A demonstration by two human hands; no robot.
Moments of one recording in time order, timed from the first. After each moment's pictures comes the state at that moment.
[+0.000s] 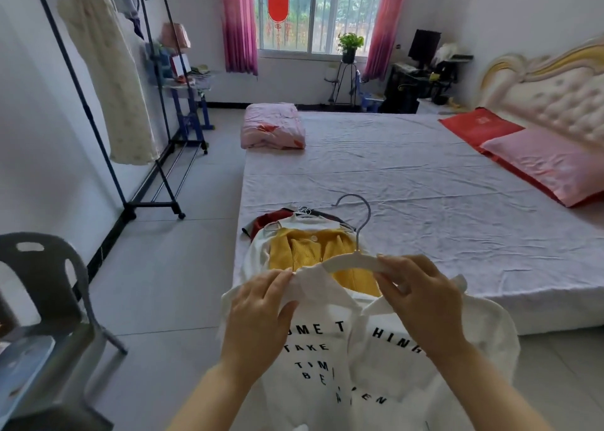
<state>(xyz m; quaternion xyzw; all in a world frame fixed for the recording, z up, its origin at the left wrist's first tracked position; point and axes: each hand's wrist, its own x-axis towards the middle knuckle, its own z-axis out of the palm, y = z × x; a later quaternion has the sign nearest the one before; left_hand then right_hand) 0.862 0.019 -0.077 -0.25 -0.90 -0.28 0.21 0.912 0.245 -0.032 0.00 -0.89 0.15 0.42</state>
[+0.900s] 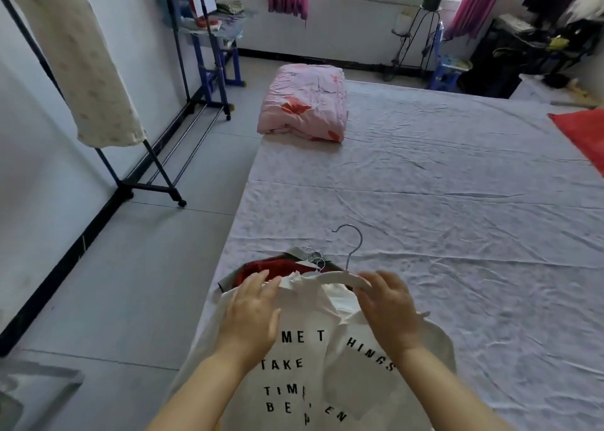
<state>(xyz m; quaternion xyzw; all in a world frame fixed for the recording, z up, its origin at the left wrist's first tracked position) 0.414 0.180 -0.153 -0.11 -0.97 -0.23 0.01 0.409 0.416 -0.160 -0.06 -0.96 0.27 0.11</state>
